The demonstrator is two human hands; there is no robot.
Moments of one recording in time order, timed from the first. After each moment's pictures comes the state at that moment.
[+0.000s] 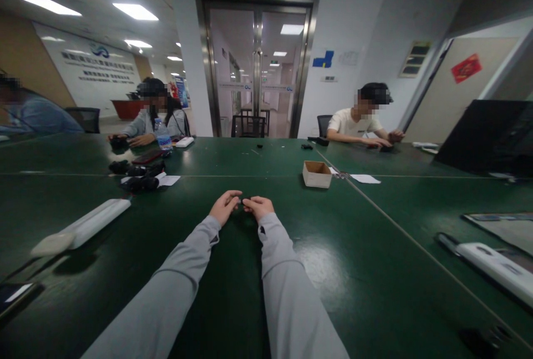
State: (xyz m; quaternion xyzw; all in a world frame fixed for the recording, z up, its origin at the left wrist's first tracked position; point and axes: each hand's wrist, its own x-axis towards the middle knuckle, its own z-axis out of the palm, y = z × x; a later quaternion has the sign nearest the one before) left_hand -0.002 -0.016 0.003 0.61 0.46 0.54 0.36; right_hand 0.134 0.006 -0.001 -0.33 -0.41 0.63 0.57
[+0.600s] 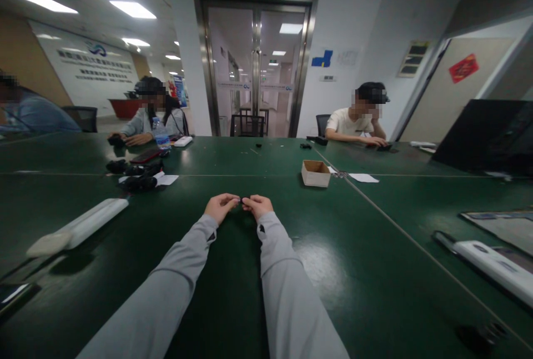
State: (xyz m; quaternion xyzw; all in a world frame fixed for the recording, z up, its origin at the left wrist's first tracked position) left_hand -0.007 -0.017 0.005 0.58 0.46 0.55 0.39; right_hand 0.134 0.001 0.006 -0.33 -0.40 0.64 0.56
